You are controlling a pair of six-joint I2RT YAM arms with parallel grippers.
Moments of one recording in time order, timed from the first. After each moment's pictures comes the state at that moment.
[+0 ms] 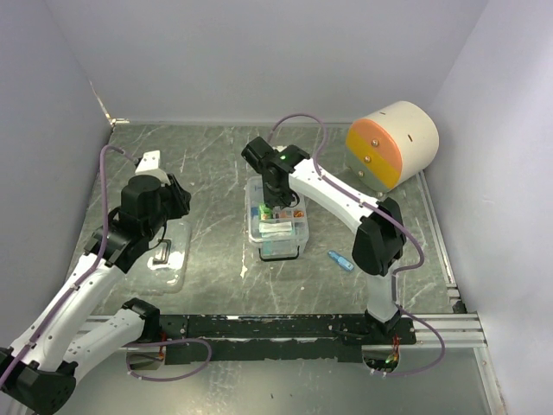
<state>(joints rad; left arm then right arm) -0.45 0.84 0.89 -0.46 -0.26 -0.45 0.79 1.95 1.84 -1.12 0.29 0.64</state>
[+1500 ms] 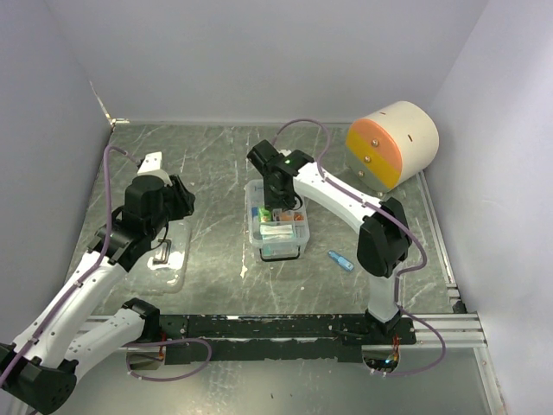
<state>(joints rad) -0.45 0.86 0.87 -0.46 -0.26 -0.47 0.76 1.93 1.73 -1.02 0.24 0.64</state>
